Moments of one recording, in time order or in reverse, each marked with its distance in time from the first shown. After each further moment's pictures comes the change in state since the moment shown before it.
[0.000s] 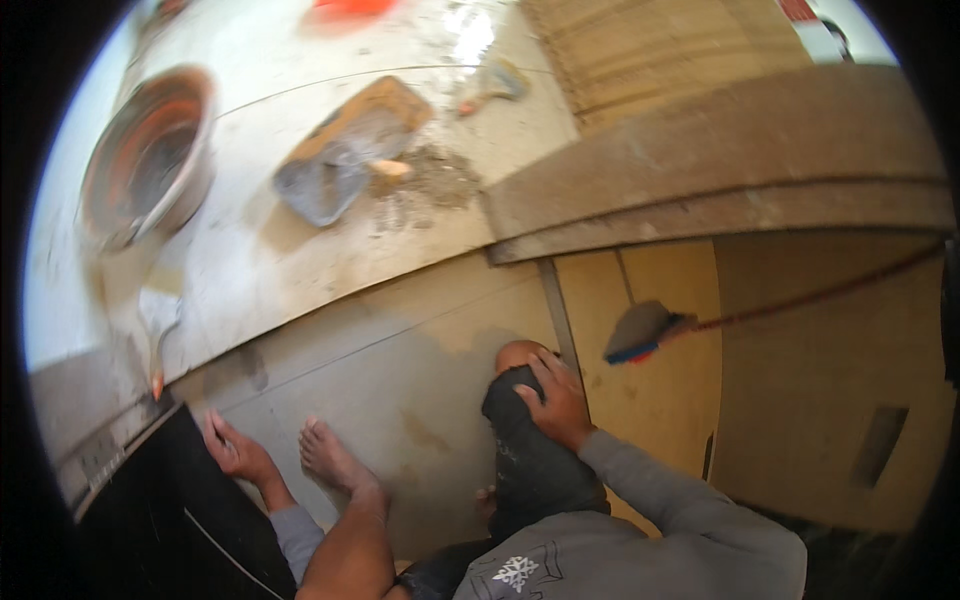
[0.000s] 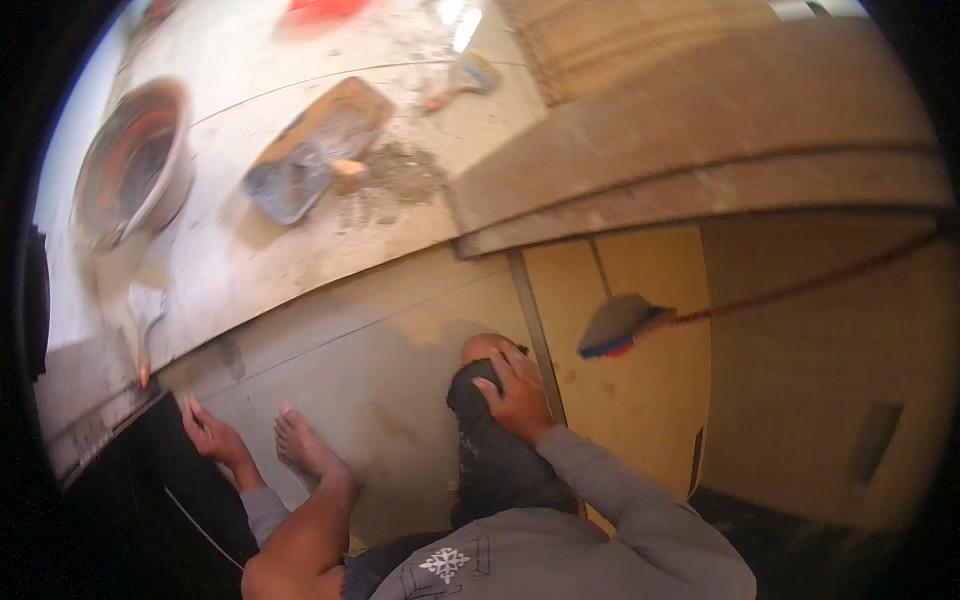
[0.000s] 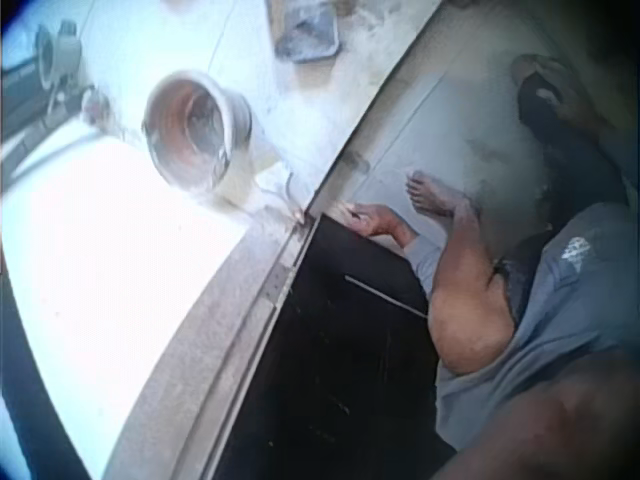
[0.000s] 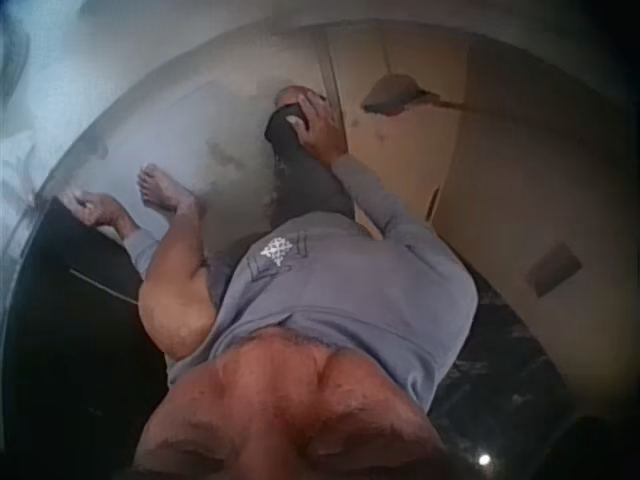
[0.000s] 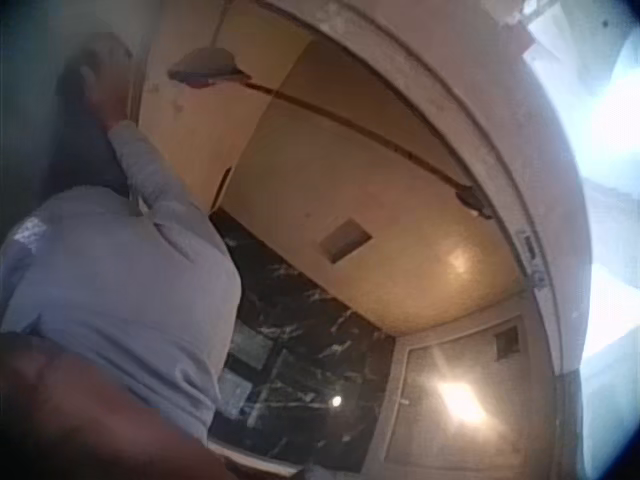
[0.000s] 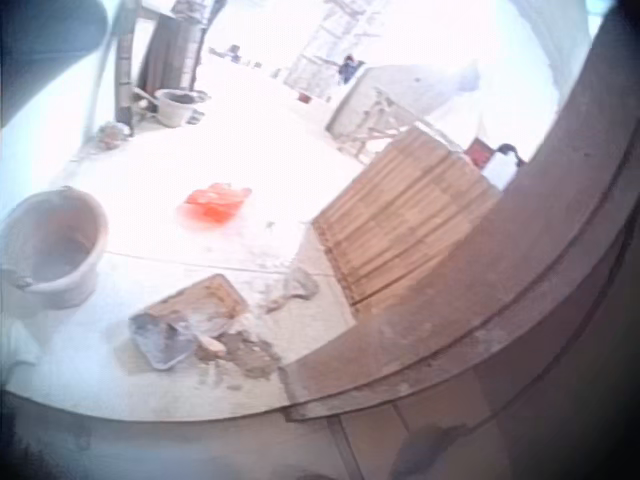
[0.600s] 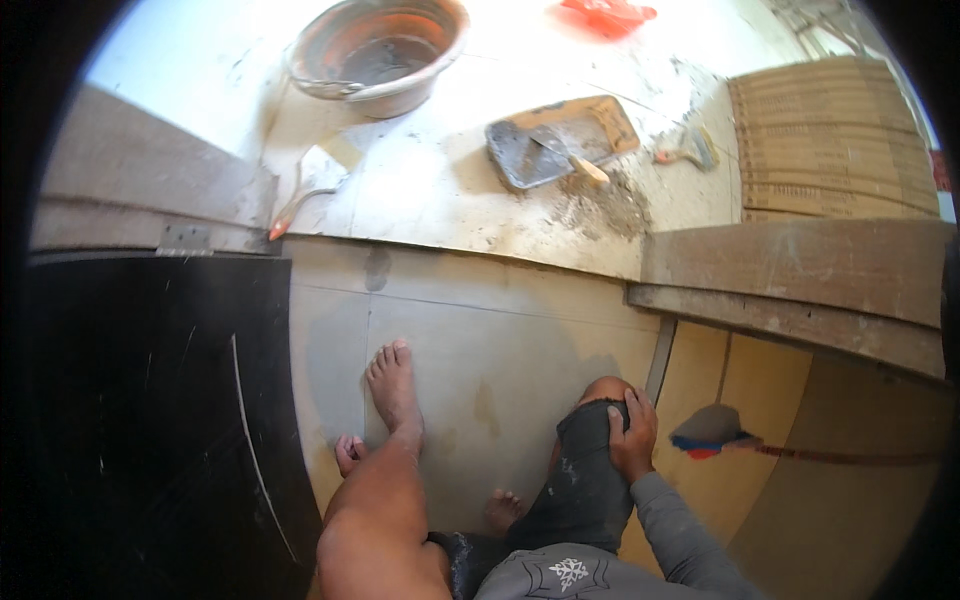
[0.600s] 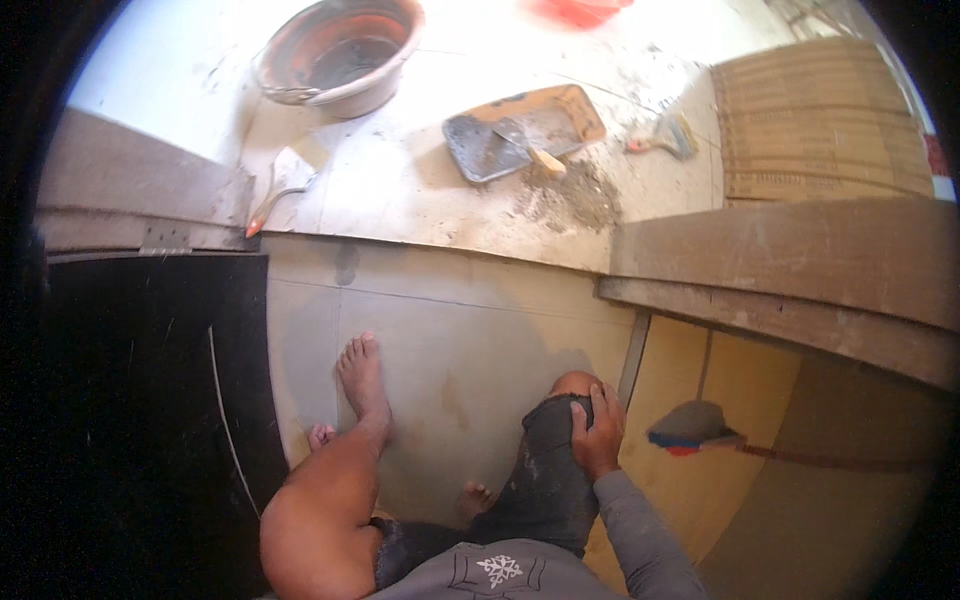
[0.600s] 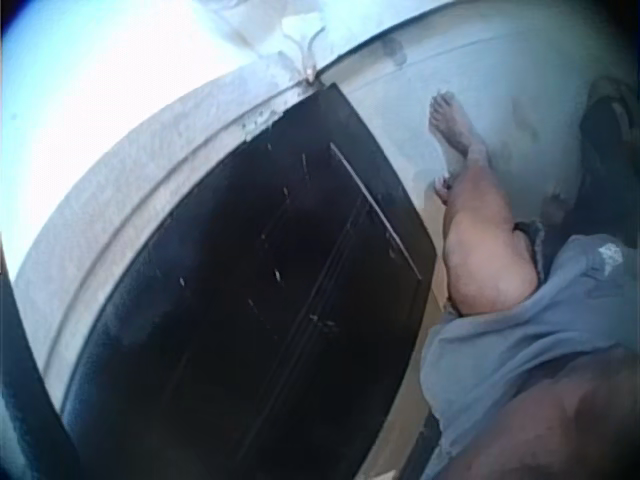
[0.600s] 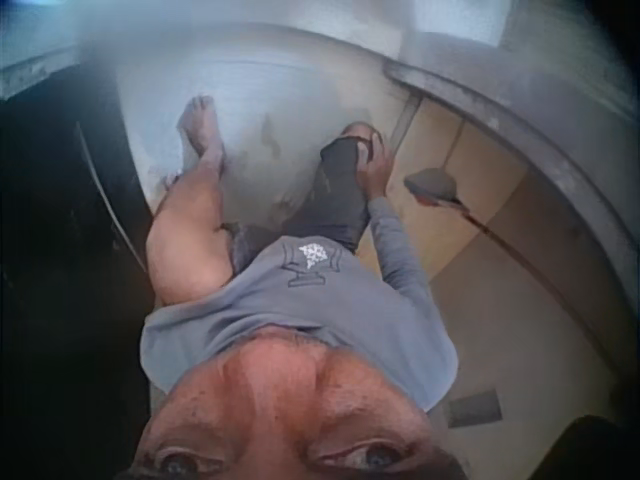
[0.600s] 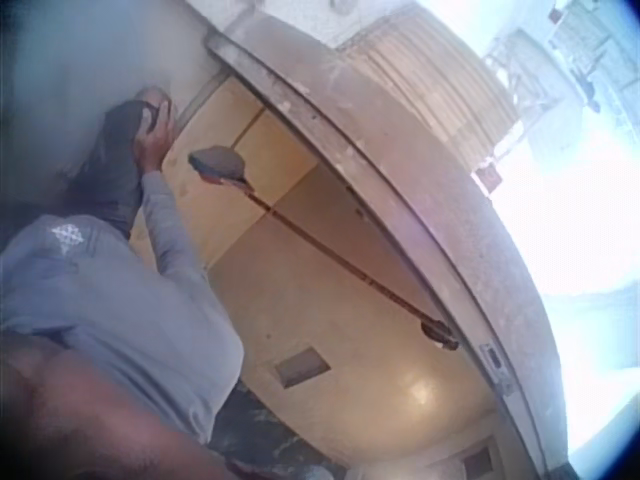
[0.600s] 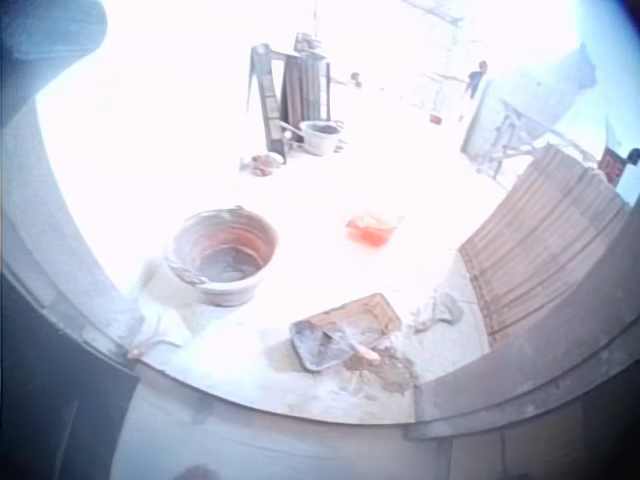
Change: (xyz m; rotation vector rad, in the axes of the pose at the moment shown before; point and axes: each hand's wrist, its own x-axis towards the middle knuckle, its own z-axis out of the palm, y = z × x) left_hand -0.146 0.027 -0.011 0.928 -0.754 0.113; right_hand 0.007 0.037 0.017 0.054 -0.079 -0.057
